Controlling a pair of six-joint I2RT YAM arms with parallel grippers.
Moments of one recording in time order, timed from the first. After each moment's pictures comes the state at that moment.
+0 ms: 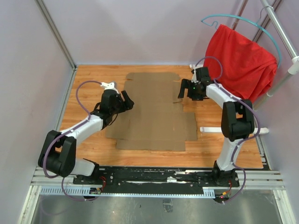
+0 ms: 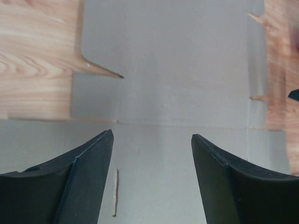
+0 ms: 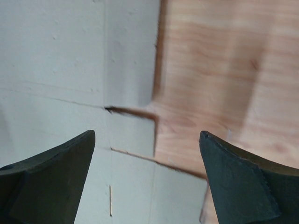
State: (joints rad) left arm -0.35 1.37 0.71 0.14 -0.04 -0.58; right arm 0.18 1.87 1.36 -0.44 -0.21 0.28
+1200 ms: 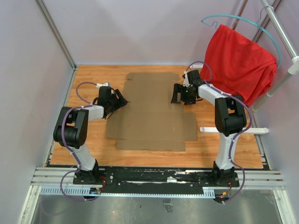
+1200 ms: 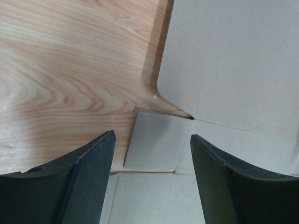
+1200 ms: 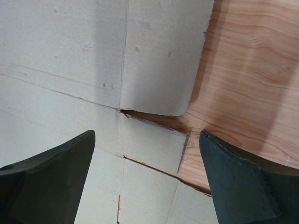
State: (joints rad) left arm -0.15 1.73 0.83 0.23 0.06 -0.62; right arm 0.25 2.03 1.44 -0.45 -0.28 0.28
